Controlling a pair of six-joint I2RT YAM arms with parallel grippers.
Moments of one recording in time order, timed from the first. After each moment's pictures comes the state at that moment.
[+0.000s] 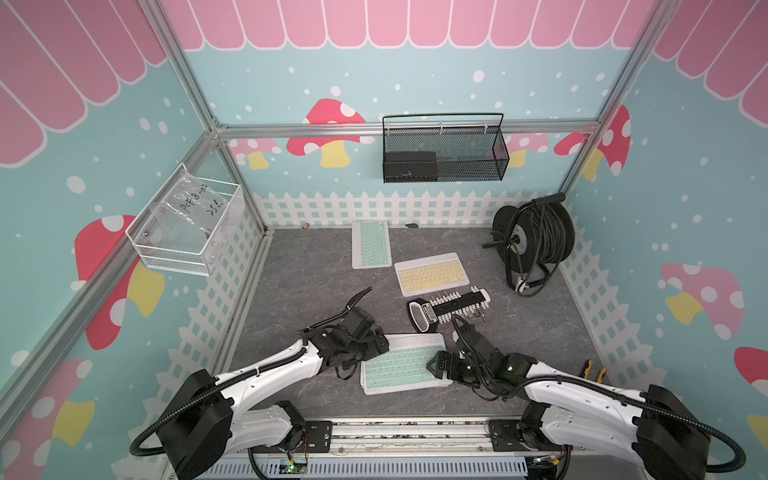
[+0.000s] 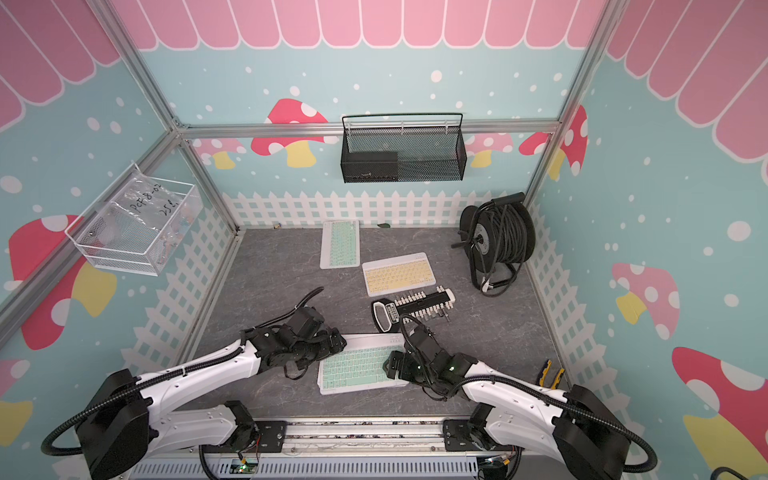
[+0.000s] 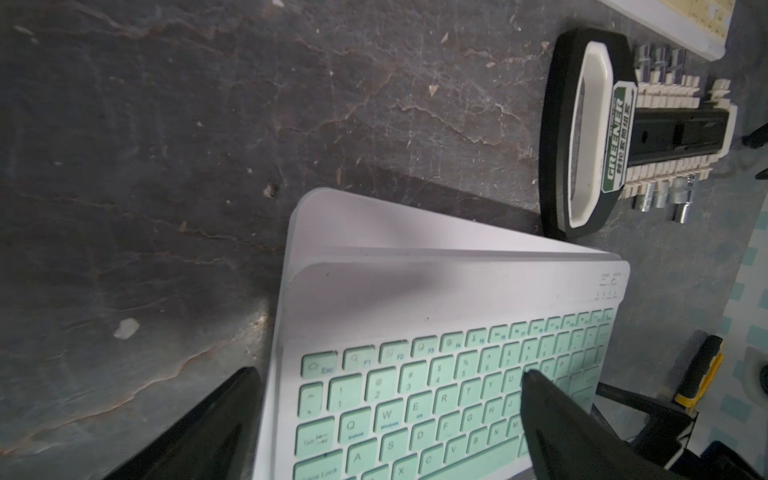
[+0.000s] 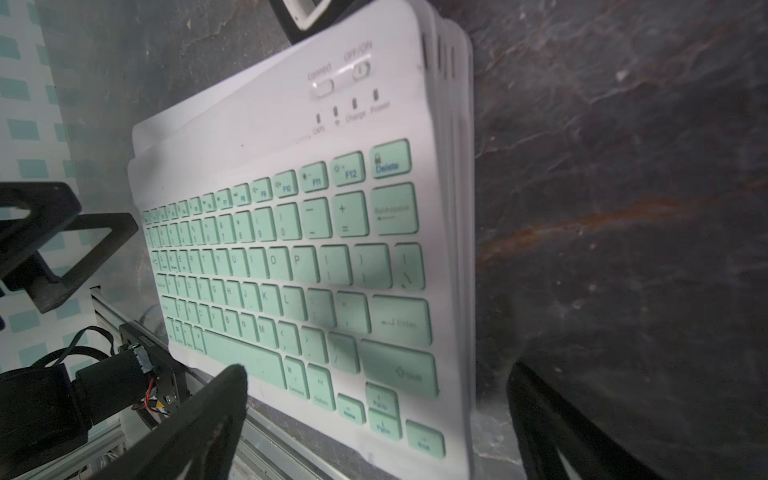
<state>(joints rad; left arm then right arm) -0.73 1.23 0.66 -0.48 0.05 -1.06 0.88 1.04 0.42 -0.33 -0.11 1.04</state>
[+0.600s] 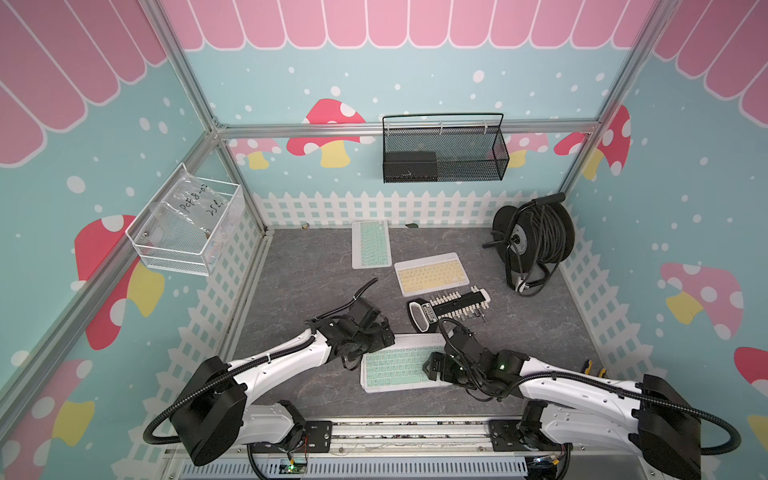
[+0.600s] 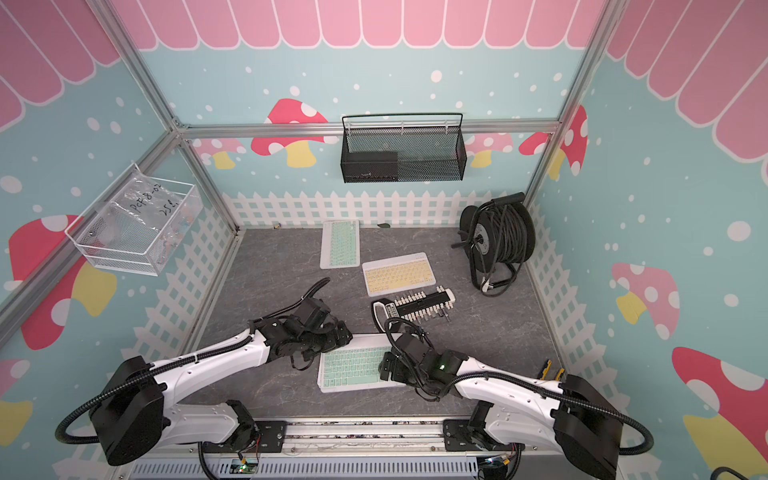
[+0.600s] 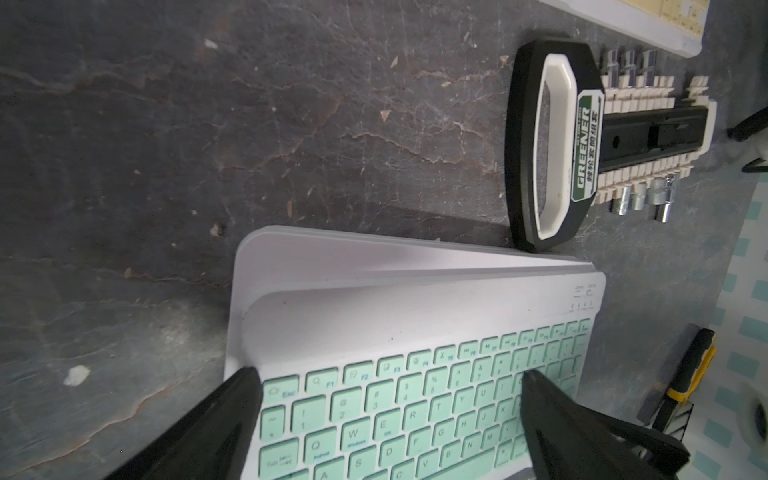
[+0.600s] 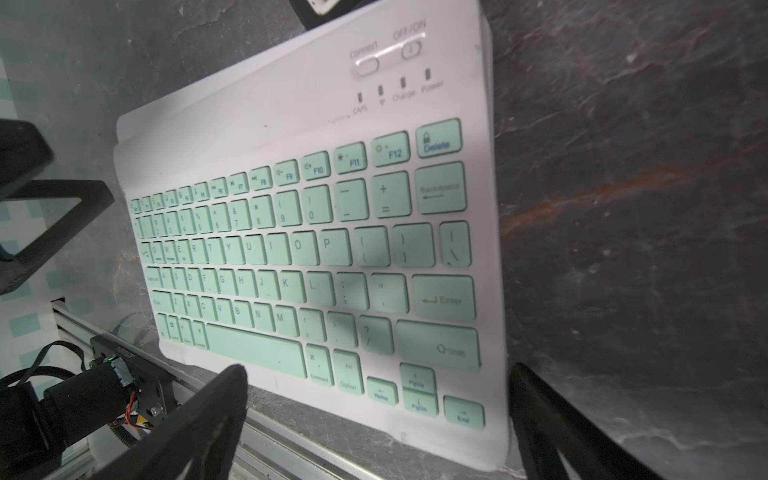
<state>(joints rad) -0.72 1.31 0.75 -0.49 0.07 -1.01 0.99 1.11 0.53 -0.43 0.00 1.11</state>
